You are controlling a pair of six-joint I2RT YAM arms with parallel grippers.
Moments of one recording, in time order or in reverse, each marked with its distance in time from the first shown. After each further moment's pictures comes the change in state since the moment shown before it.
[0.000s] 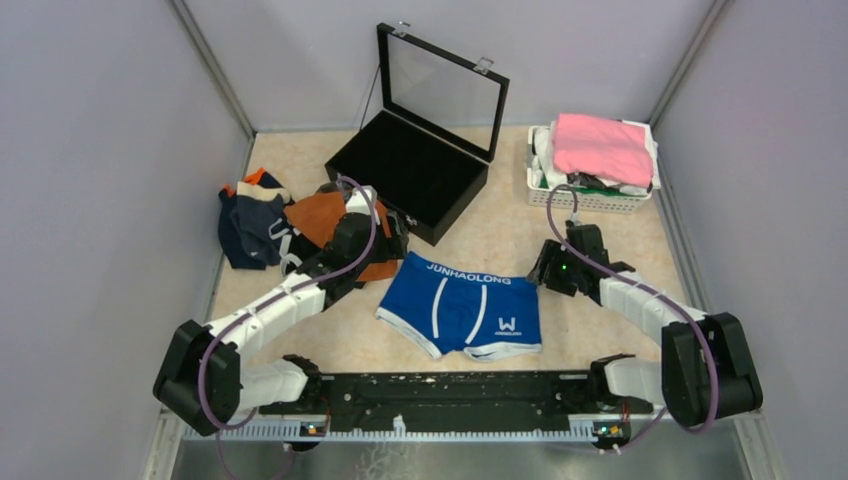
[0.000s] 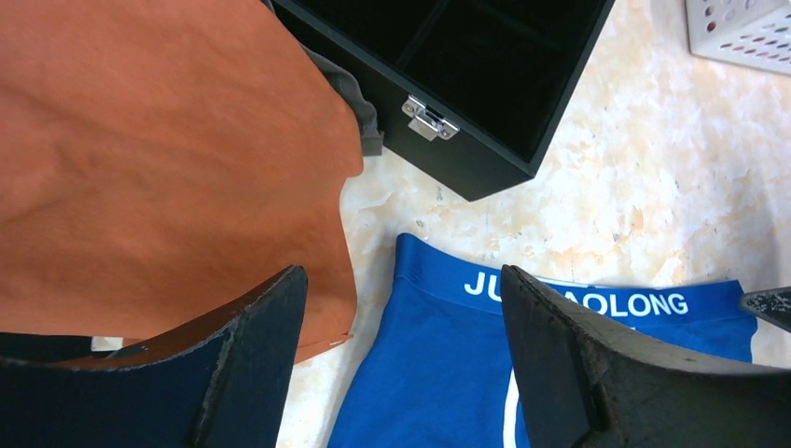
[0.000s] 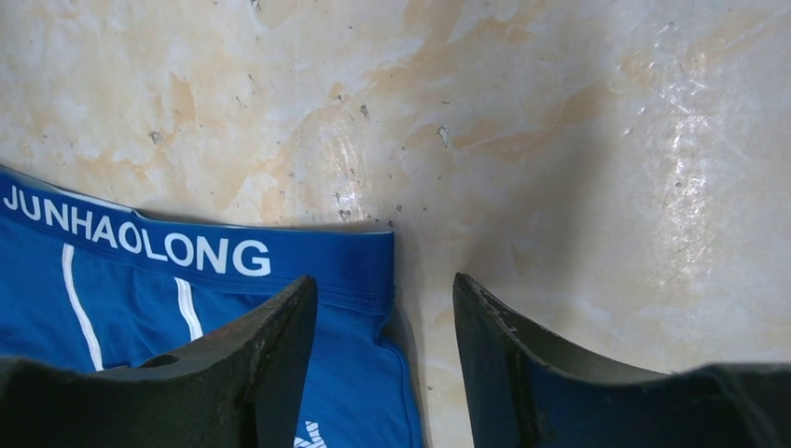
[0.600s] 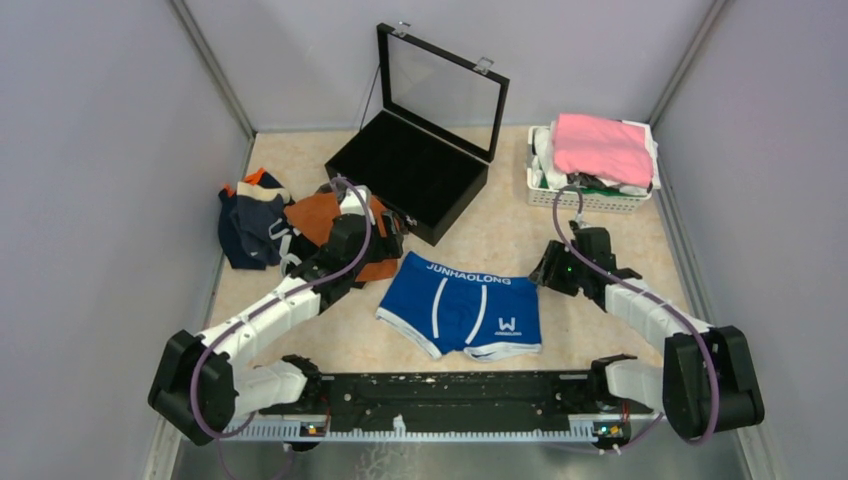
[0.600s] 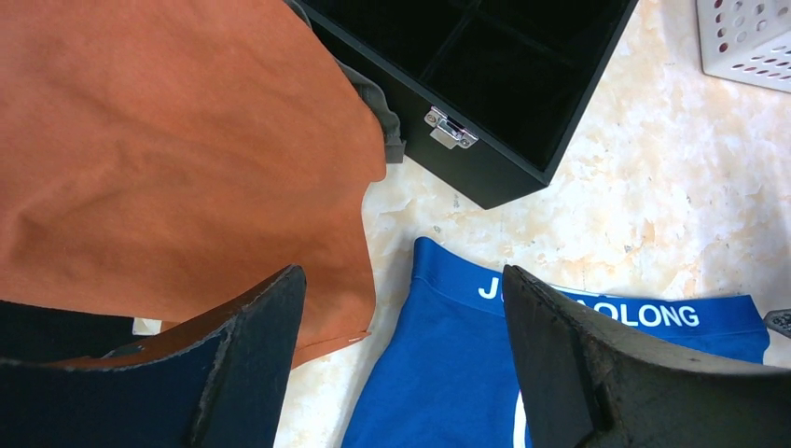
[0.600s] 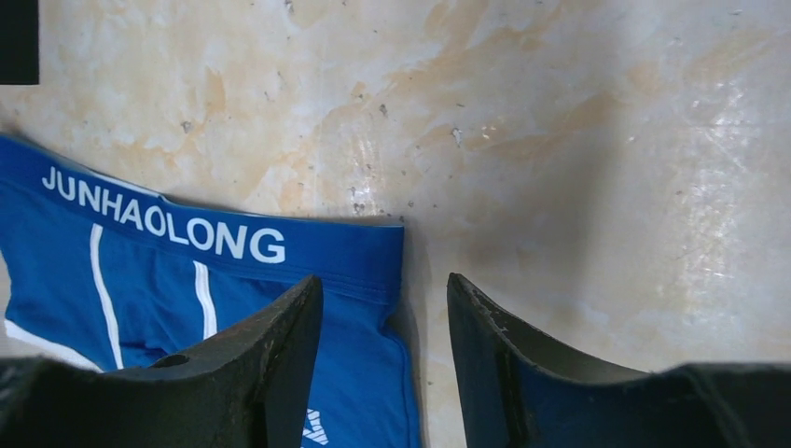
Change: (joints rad) left arm 0.000 -0.056 0.000 -0.037 -0.060 0.008; right arm -0.045 -0.060 -0.037 0.031 -0.065 -0.041
